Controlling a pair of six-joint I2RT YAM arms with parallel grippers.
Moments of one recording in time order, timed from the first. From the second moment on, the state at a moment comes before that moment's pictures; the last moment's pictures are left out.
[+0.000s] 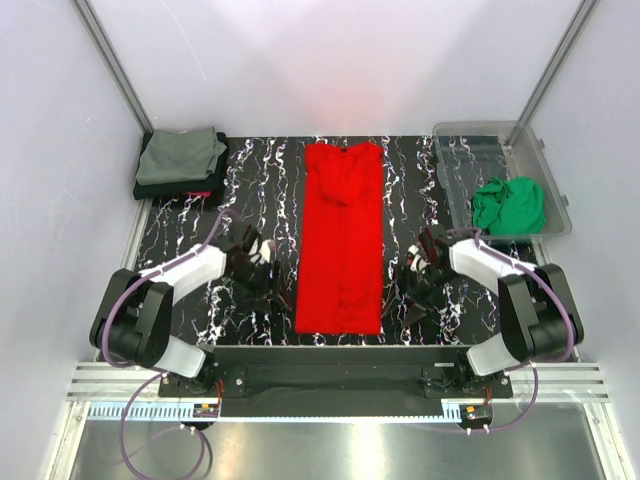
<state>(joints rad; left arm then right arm) -0.35 1.46 0.77 -0.67 0.55 -0.42 0.27 1.51 0.78 -0.86 -0.64 0.46</state>
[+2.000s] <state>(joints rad) -0.47 1.54 1.01 -0.52 0.59 -0.44 0.34 1.46 0.94 -0.63 -0.58 0.46</state>
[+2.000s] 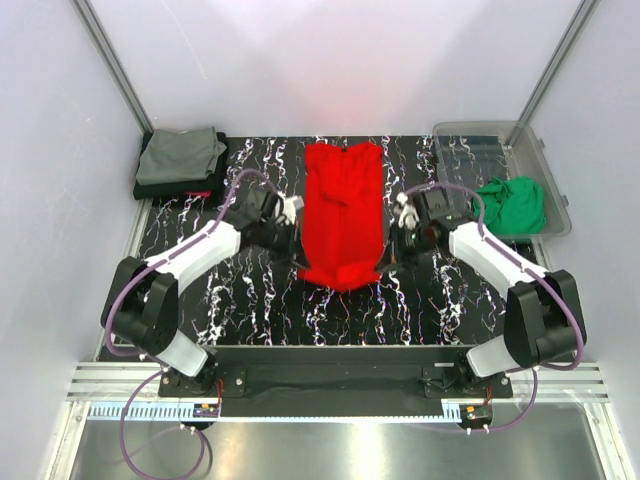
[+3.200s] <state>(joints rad) -0.33 2.10 1.68 -0.57 0.45 -0.29 0.22 2.06 1.62 -0.61 -0.49 0.28</state>
